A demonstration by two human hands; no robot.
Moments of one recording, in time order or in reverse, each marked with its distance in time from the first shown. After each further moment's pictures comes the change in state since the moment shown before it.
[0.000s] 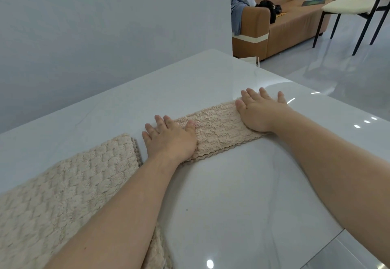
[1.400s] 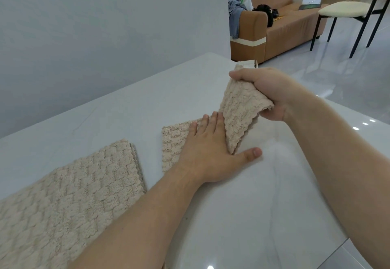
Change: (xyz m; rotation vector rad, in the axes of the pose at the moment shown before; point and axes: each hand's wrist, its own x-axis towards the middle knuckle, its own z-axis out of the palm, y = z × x) left_hand -0.030 0.044 0.019 0.059 0.025 0.612; right_hand -0.023 -0.017 -0.062 1.595 -0.124 0.041
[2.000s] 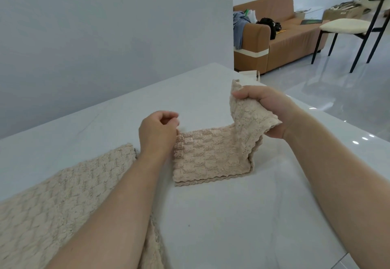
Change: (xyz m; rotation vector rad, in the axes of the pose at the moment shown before) left_hand 0.005 -0.081 -0.041 -0.857 0.620 -0.413; right_hand -0.009 0.008 0.002 0.047 -0.174 0.051
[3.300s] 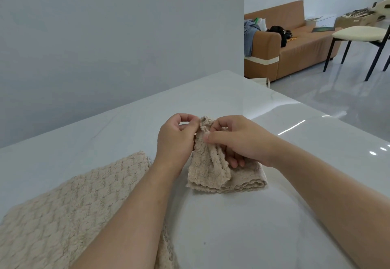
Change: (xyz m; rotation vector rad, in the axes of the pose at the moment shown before) left_hand -0.007 0.013 0.000 -0.294 -0.123 -0.030; right_hand 0.007 0.035 0.064 -0.703 -0.109 -0.166
